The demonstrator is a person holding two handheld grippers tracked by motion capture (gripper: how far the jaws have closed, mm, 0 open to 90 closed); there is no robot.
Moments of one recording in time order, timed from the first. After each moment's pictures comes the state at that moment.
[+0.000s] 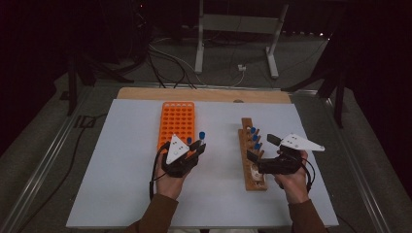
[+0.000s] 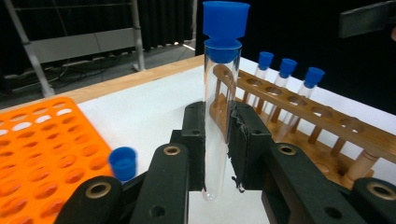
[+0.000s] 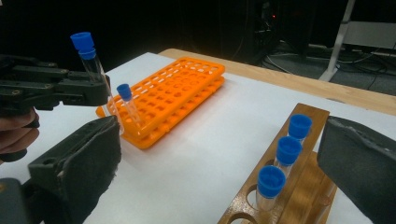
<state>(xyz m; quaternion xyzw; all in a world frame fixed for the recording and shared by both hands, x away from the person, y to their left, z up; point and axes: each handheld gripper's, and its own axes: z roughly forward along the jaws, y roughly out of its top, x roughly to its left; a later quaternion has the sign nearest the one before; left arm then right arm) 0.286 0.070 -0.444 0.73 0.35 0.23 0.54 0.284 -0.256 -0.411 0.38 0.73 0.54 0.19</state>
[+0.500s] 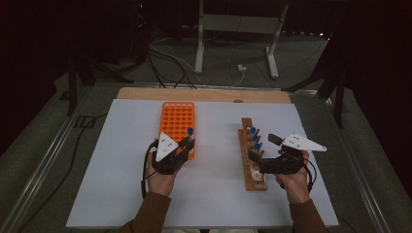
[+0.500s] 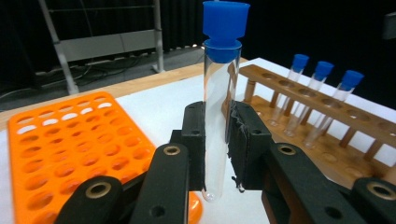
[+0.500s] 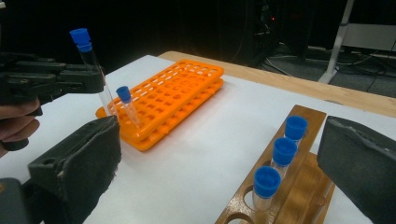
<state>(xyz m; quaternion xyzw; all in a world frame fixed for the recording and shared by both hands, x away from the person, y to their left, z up) 0.293 0.094 -0.446 0.72 0.37 0.25 0.53 0.284 -0.259 -0.410 0.38 0.72 0.54 0.19</state>
